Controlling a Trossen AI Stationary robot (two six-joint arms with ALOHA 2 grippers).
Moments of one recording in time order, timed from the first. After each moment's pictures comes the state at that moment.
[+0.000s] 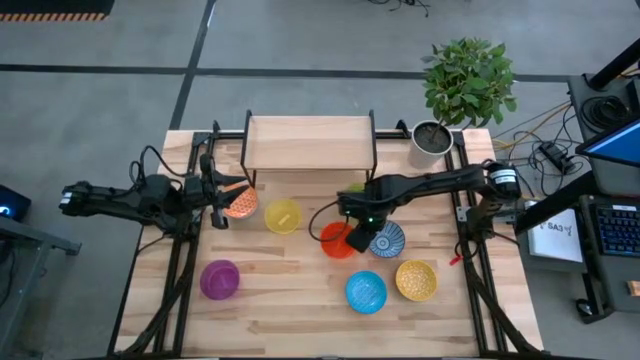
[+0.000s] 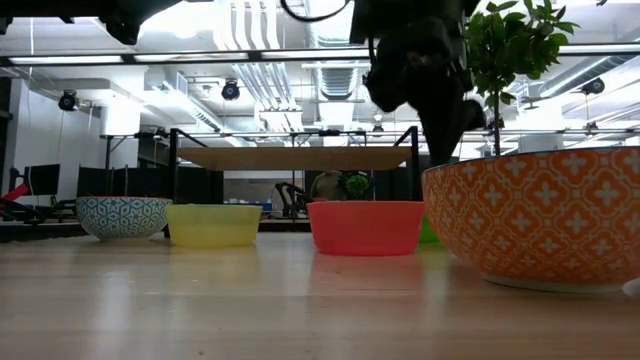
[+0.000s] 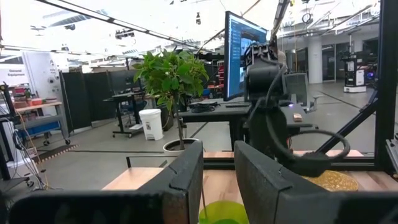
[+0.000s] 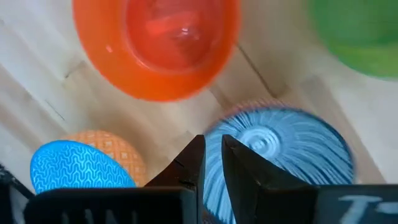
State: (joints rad) left arm -0.12 0.40 0.40 0.20 -0.36 0.18; right arm 0.00 1.75 1.40 -1.07 -0.21 0.67
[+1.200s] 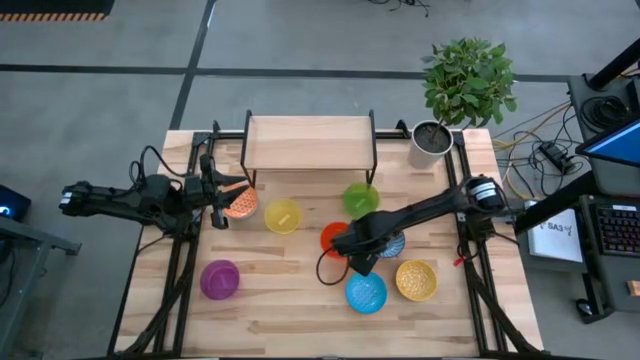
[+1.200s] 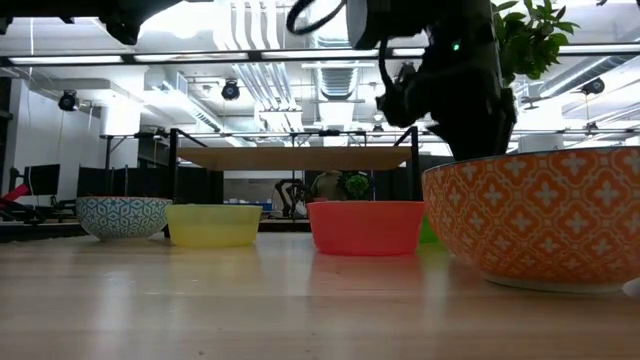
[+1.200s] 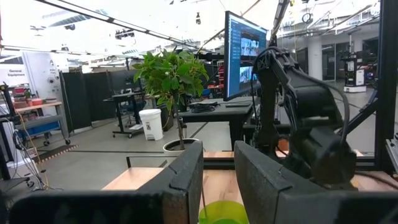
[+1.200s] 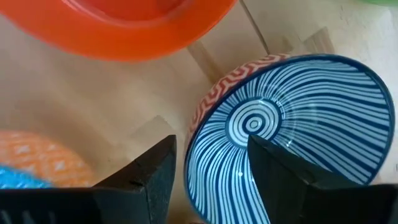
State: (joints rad) left arm -0.12 0.40 0.40 0.20 -0.36 0.18; right arm 0.20 1.93 1.44 -1.16 0.00 0.82
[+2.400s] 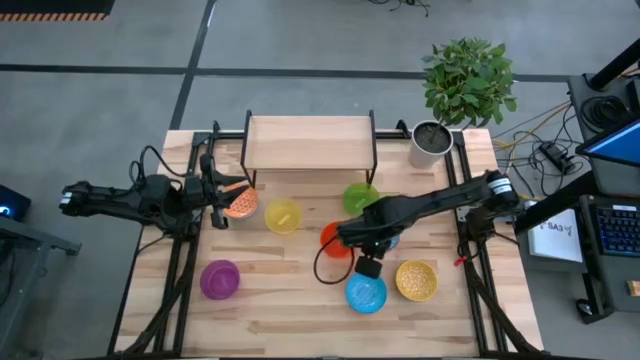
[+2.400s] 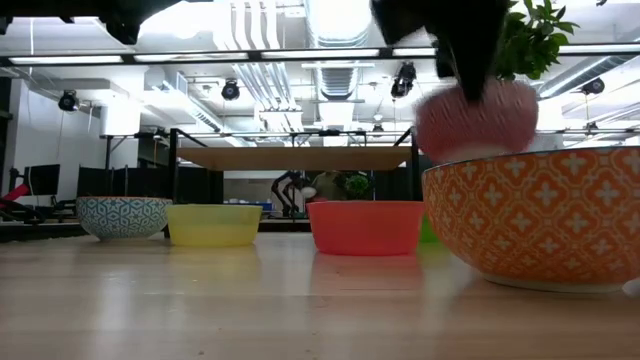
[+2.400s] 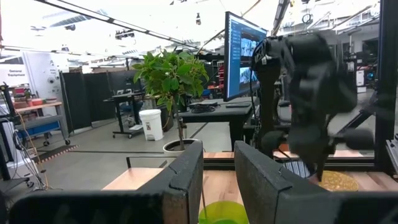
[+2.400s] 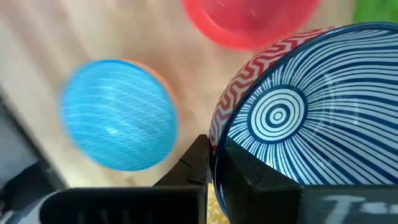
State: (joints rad) left arm -0.12 0.40 0.40 0.21 -0.36 0.18; right arm 0.20 1.80 1.65 -1.29 -0.14 0.56
